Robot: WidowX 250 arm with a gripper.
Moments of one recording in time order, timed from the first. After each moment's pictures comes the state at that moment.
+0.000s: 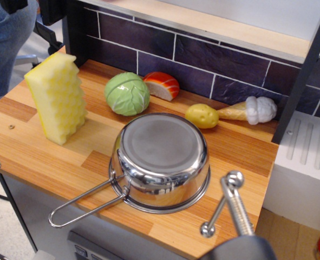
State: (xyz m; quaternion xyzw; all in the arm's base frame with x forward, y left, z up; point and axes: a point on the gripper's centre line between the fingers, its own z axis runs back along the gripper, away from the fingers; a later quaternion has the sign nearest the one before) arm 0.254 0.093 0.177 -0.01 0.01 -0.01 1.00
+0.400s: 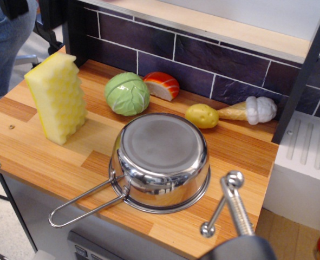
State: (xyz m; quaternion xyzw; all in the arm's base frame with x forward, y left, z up) arm 0.254 0.091 0.163 -0.02 0.02 0.00 1.00
